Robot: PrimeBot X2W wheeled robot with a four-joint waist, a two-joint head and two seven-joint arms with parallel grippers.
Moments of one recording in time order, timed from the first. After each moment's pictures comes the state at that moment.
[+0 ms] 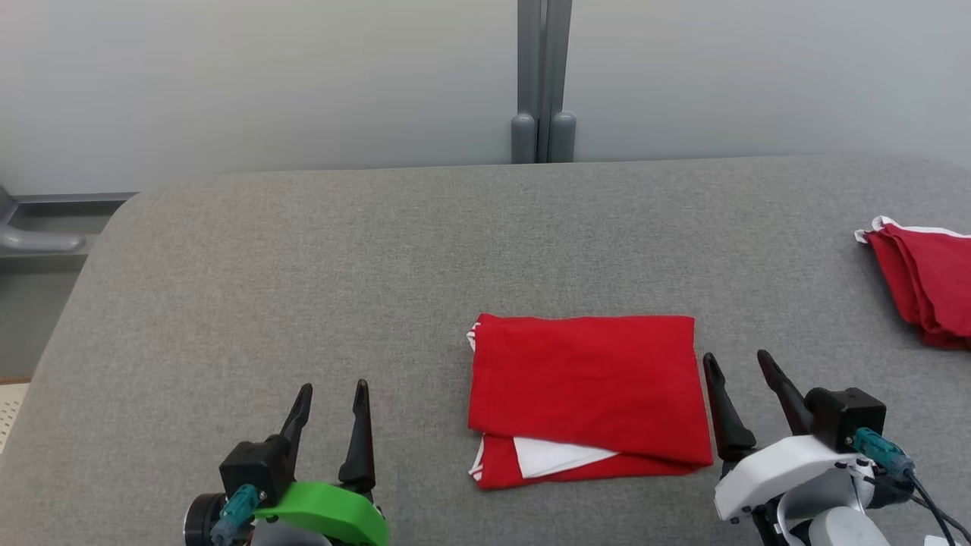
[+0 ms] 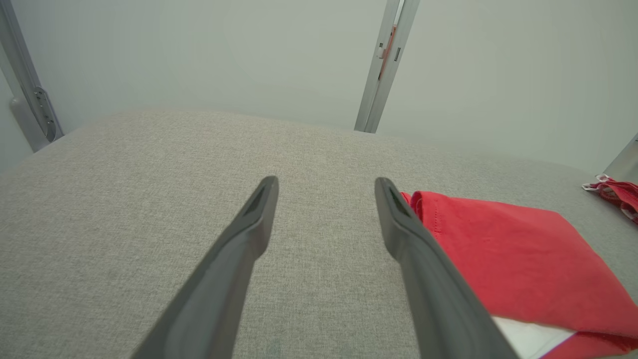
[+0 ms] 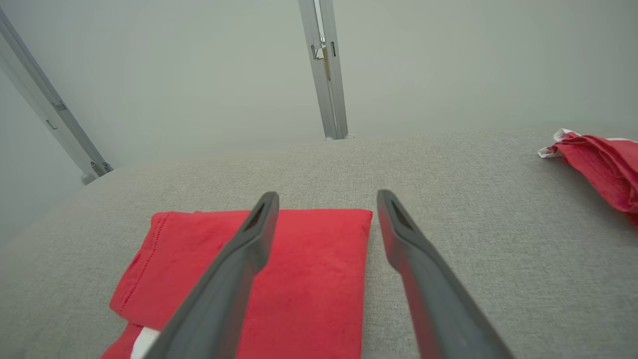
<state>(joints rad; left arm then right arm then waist) -0.07 0.08 -0.30 0.33 -0.39 0.05 -0.26 -0.03 -0.05 0.05 0.23 0.21 0.13 -0.15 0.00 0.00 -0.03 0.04</state>
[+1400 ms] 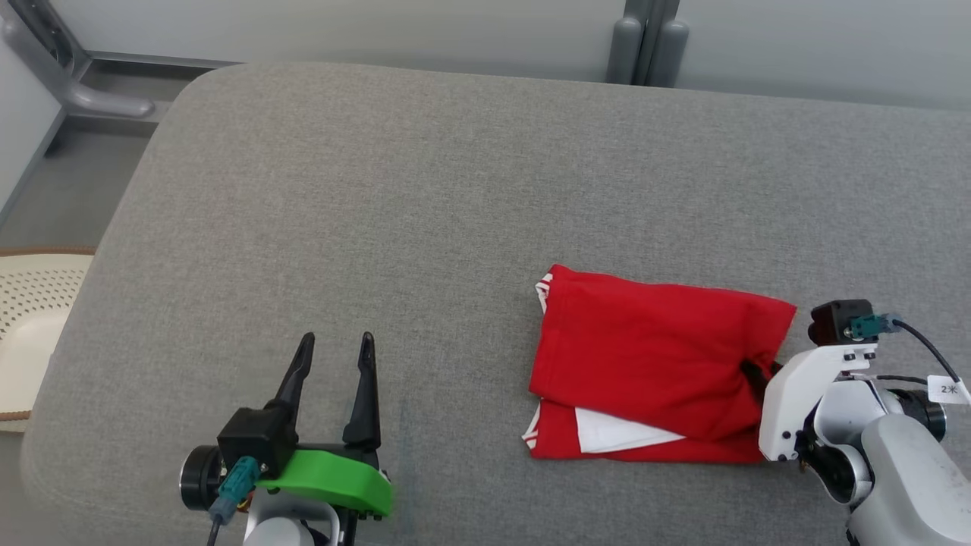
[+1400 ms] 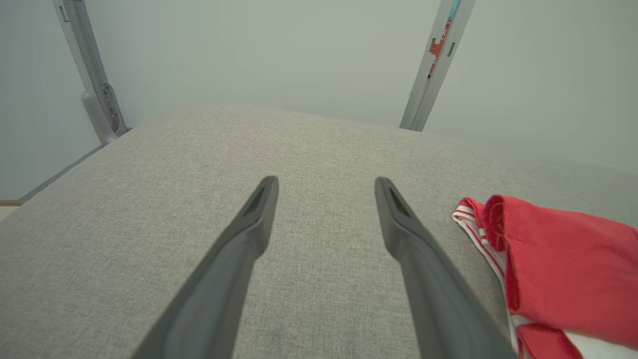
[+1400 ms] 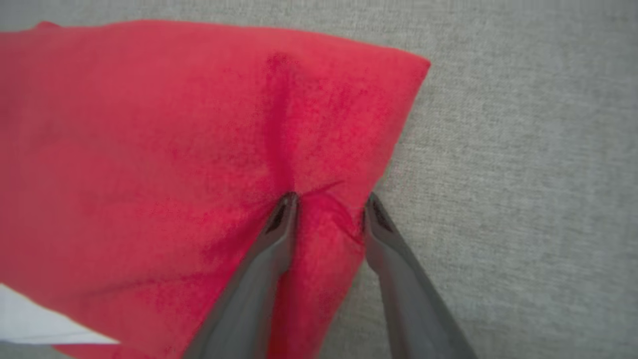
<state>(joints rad) -0.11 0.09 -0.31 0.22 -0.35 0.05 -0.26 -0.27 -0.24 0.10 0.46 0.39 0.13 0.42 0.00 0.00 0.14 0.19</state>
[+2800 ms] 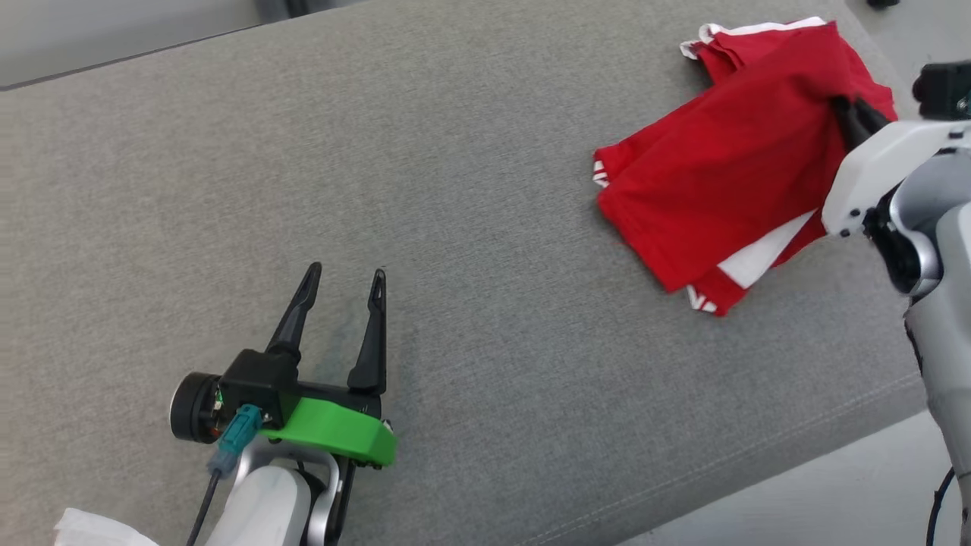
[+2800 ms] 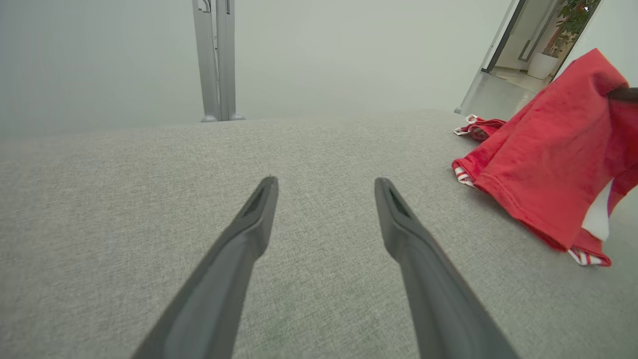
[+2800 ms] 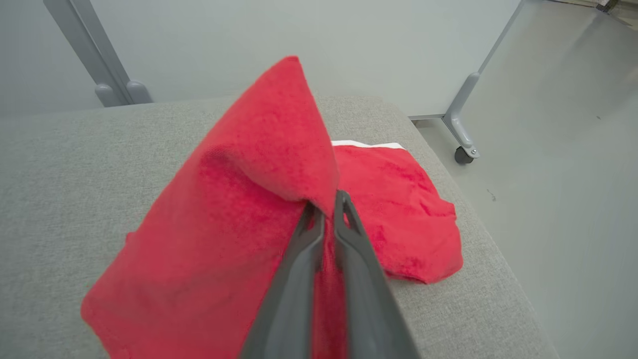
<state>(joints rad) -0.22 0.13 -0.37 0.13 -0.31 0.06 -0.21 -0.71 -0.33 0.08 0.54 0.29 0.13 0.21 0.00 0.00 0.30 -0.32</state>
